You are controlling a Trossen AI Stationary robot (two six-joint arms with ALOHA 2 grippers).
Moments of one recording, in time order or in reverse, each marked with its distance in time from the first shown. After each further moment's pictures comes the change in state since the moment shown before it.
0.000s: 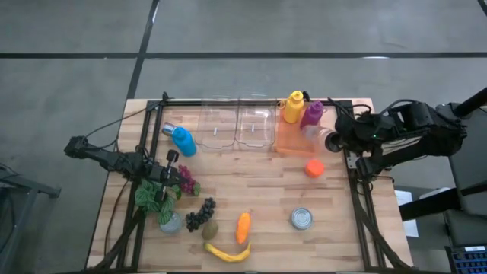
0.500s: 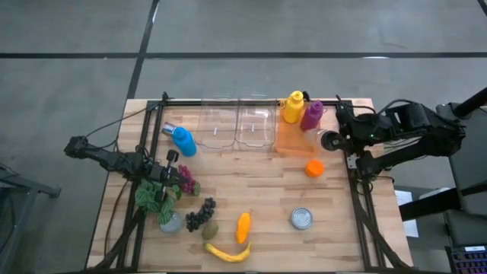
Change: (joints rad) left arm 0.000 0.000 0.000 0.000 0.000 0.000; right arm -0.003 0.007 -0.022 0.079 0.039 0.449
